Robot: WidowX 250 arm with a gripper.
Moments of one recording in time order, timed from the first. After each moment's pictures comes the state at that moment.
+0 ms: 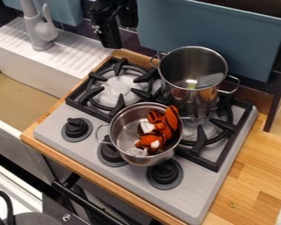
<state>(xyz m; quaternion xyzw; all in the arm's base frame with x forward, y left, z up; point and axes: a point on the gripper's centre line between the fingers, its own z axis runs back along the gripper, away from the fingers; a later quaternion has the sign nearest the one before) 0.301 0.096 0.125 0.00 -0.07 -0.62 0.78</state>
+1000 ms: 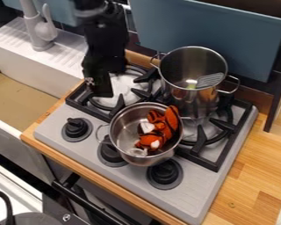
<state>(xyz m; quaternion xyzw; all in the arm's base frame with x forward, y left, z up) 0.251 0.076 0.081 -0.02 -0.04 -0.58 0.82</state>
